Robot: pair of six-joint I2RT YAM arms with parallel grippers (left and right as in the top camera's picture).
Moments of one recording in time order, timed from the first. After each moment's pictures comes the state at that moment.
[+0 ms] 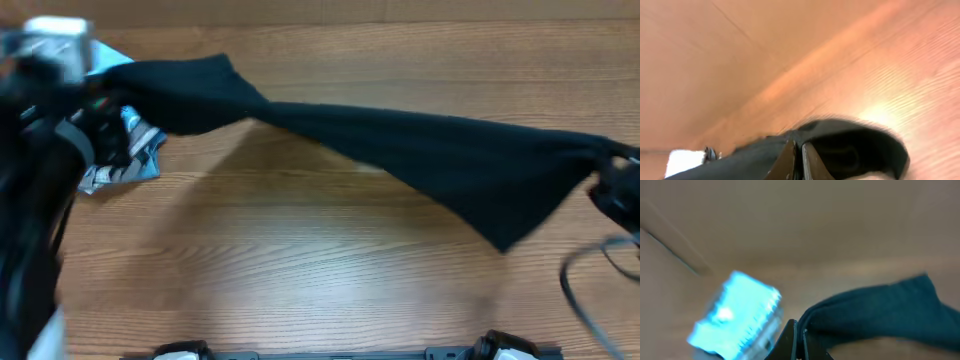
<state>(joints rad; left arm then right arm) 0.08 1.26 2.07 -1.24 0.08 0.09 -0.31 1.05 1.90 -1.39 -0.26 0.46</state>
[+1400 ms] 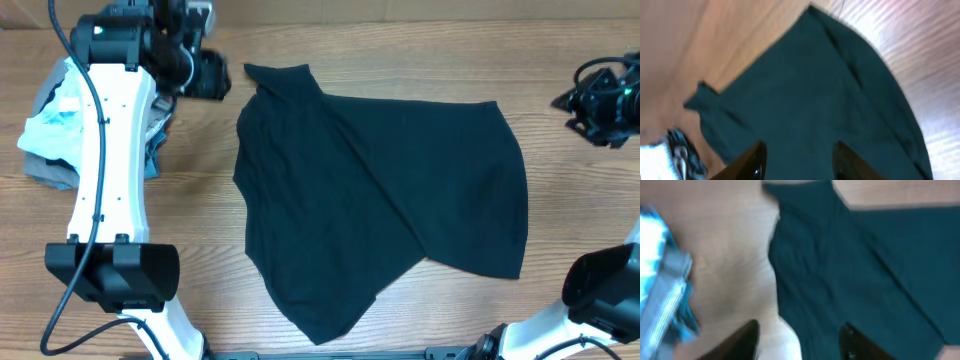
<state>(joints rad) -0.02 1.94 2.16 -1.42 0.23 0.06 -0.43 1.82 1.94 -1.43 -0.42 0.32</state>
